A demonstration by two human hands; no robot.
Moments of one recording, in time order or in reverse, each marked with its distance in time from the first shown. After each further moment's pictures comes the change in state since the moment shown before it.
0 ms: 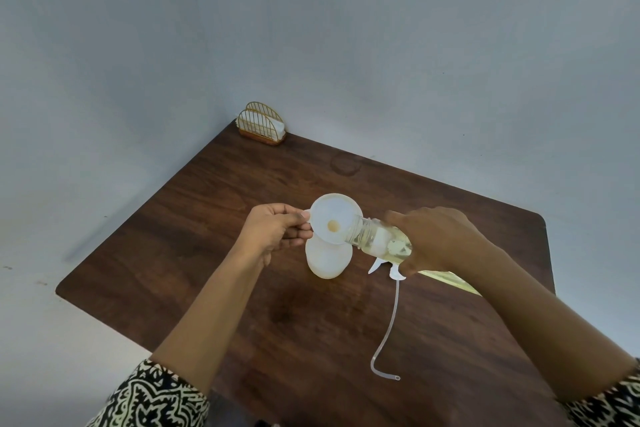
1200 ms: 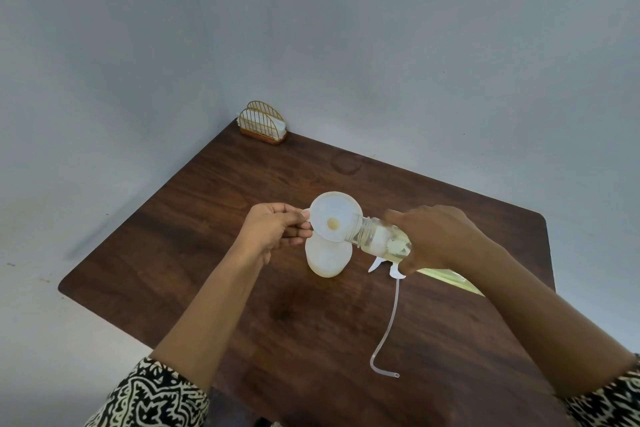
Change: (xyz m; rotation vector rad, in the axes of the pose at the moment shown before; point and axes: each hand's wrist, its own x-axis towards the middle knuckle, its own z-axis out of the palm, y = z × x) left_hand -0.002 -0.001 -0.001 0.004 0.010 -0.007; right_hand -0.002 -0.001 -0.001 0.007 -0.003 -0.009
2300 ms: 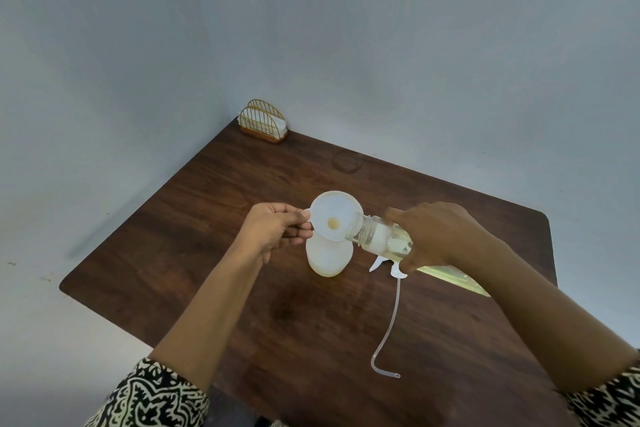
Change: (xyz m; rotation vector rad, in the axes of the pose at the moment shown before) left_hand -0.002 0.002 0.000 0.020 -0.014 -0.012; right_hand 0.002 0.001 -0.004 -0.008 -0.014 -0.008
